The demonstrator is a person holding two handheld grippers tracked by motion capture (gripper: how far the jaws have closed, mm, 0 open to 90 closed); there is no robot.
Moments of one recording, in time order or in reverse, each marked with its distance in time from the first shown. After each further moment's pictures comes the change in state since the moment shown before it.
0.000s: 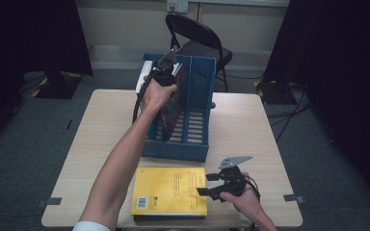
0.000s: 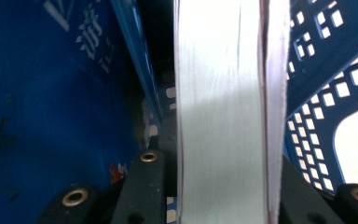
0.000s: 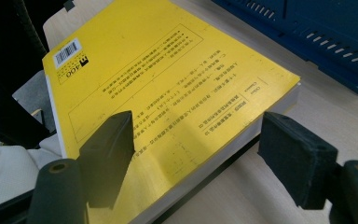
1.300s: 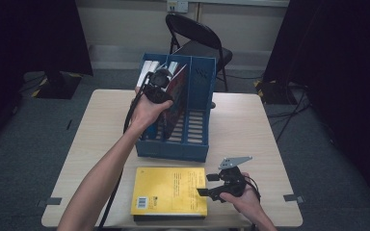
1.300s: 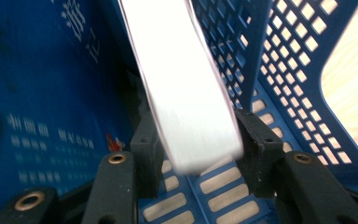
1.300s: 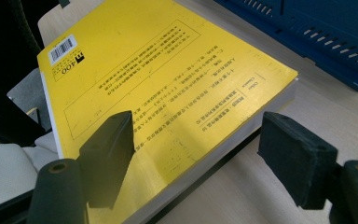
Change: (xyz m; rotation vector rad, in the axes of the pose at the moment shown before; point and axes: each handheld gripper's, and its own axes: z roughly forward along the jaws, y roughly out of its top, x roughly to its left) left arm 0.000 -0.067 -0.015 -0.203 -0.036 0.193; right arm 0.001 -0.001 0.000 0.009 -0.013 -0.002
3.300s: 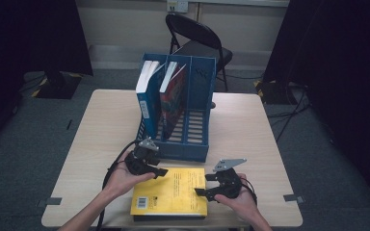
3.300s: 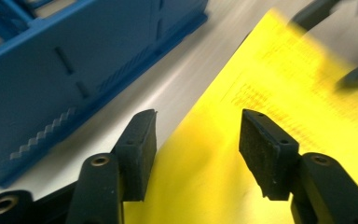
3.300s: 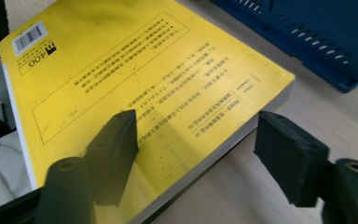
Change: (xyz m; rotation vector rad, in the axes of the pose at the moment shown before) left arm -0.033 -0.192 0.003 -0.016 -0.332 0.284; right arm 0.008 0.001 0.011 0.024 -0.103 -0.038
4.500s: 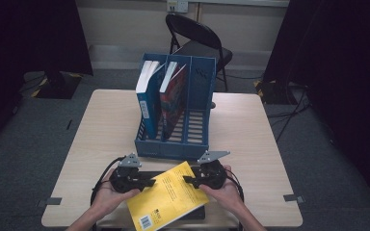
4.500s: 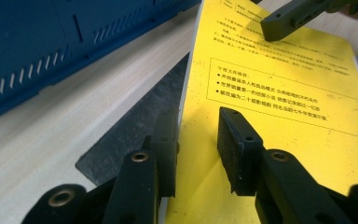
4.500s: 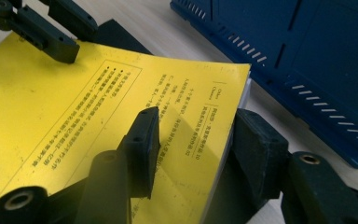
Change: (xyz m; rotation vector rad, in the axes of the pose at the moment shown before) left arm -0.002 -0.060 -0.014 -0.126 -0.085 -0.097; right arm 0.007 0.034 0.033 -0.034 -0.044 -0.051
